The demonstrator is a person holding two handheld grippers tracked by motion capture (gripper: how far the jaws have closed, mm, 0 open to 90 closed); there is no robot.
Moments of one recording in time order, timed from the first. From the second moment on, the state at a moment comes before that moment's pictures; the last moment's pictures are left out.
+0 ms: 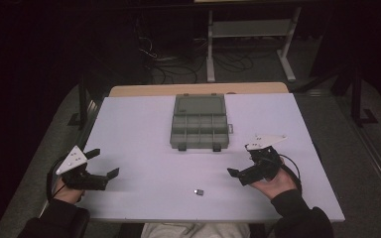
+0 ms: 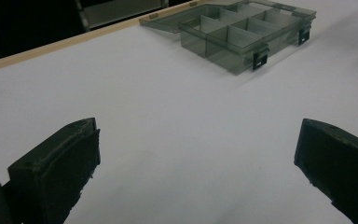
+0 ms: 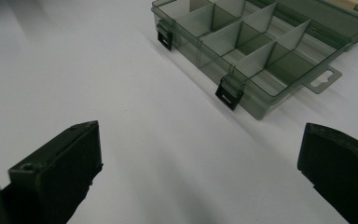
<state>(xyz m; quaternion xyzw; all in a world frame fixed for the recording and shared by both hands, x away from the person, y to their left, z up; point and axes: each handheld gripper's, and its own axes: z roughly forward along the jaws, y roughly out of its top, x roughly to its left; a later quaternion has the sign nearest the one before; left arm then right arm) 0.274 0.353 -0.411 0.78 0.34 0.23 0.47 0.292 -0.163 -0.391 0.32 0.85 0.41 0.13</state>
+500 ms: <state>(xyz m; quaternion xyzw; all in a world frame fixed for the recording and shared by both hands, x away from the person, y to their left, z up) 0.274 0.353 -0.411 0.78 0.34 0.23 0.47 0.285 -0.136 -0.395 0.28 0.87 0.40 0.10</state>
